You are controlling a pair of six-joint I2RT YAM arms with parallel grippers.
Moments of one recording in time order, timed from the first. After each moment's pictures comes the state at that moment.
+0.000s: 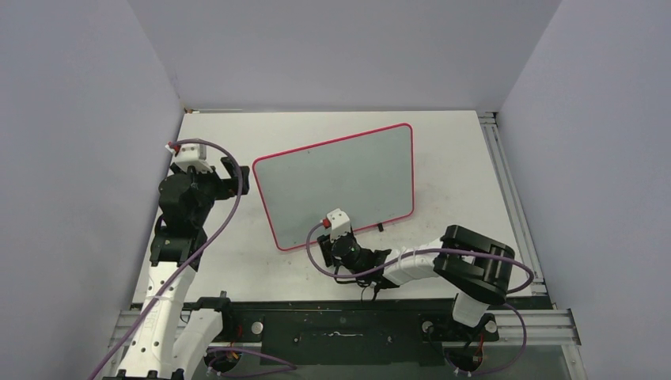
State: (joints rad) left arm -0.05 0.78 0.79 -0.17 0.08 -0.27; right arm 1.14 1.71 0.63 0.49 0.46 0.34
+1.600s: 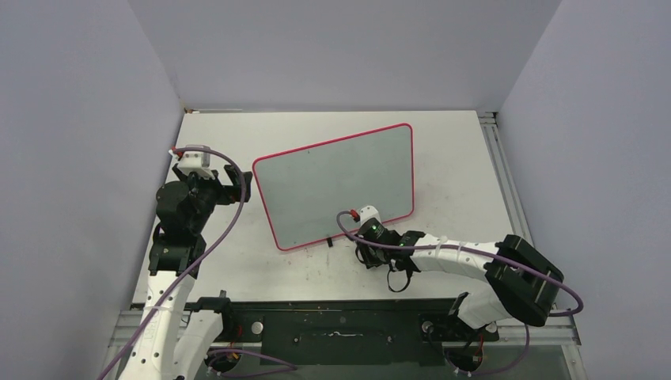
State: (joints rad) left arm -0.05 0.71 0.76 -0.18 0.15 -0.20; right arm 0.92 1.40 0.63 -0.23 0.22 0.34
